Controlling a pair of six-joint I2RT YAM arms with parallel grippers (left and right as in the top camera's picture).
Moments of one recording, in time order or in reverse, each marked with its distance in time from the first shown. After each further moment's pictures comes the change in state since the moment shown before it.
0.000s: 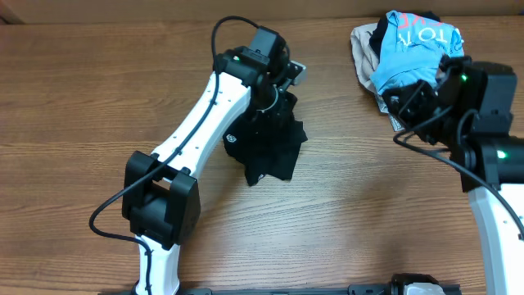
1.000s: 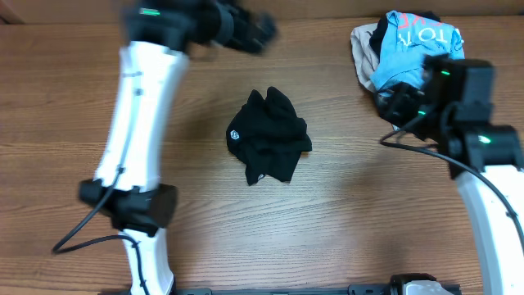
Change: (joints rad) left arm 0.269 0.019 0.664 -0.205 0.103 -0.088; right arm 0.078 0.089 0.000 0.033 0.080 -0.186
